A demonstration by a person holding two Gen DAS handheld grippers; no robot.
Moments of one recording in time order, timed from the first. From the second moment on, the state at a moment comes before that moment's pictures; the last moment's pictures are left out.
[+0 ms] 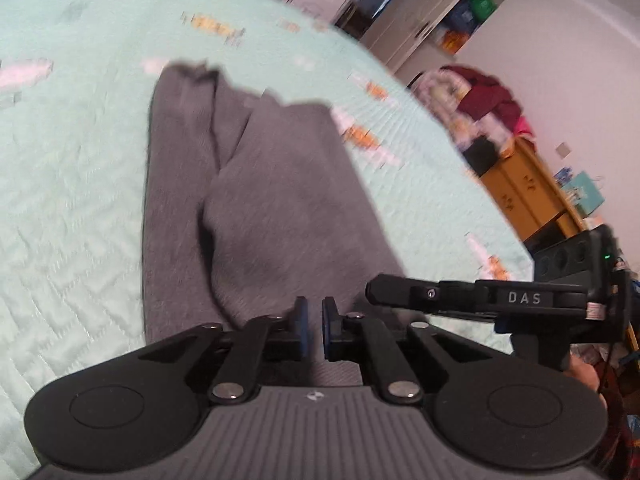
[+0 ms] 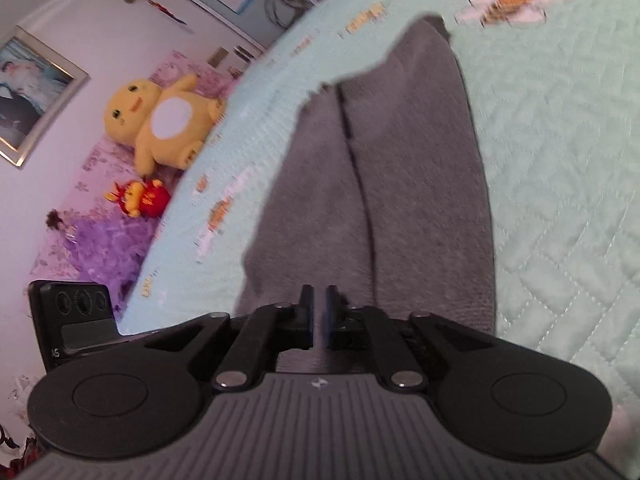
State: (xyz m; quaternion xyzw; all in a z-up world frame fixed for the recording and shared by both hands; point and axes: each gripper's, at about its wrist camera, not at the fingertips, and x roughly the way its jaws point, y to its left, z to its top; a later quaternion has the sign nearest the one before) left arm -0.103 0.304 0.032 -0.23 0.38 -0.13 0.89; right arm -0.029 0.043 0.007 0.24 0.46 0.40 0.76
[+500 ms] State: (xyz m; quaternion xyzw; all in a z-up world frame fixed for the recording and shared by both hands) left arm -0.106 0.331 0.042 -0.27 0.35 -0.14 0.88; right arm -0.024 0.028 0.001 0.23 0.46 0.38 0.77
